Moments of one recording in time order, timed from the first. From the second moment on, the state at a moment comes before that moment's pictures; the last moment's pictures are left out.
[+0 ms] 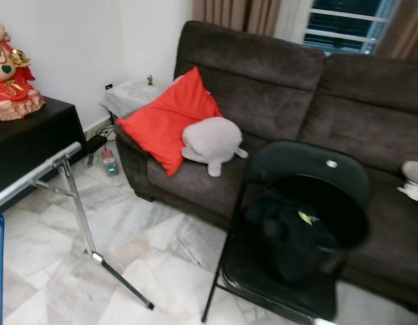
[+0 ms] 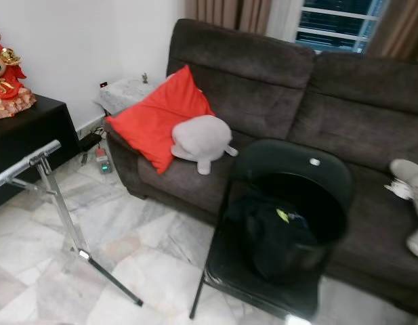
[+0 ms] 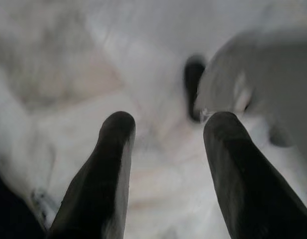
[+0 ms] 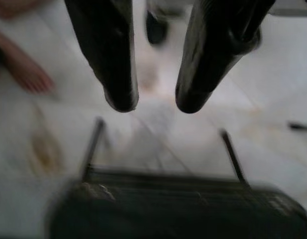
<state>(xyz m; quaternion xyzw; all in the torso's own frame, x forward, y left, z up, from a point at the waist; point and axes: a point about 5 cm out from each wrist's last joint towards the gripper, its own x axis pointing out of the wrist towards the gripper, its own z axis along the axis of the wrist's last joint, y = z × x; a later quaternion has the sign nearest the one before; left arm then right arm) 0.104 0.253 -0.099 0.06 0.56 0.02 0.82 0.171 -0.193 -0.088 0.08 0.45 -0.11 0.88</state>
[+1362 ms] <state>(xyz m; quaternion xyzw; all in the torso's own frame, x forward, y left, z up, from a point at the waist) 0.107 0.246 -0.101 0.06 0.56 0.00 0.82 0.216 -0.191 -0.023 -0.02 0.15 0.02 0.99</state>
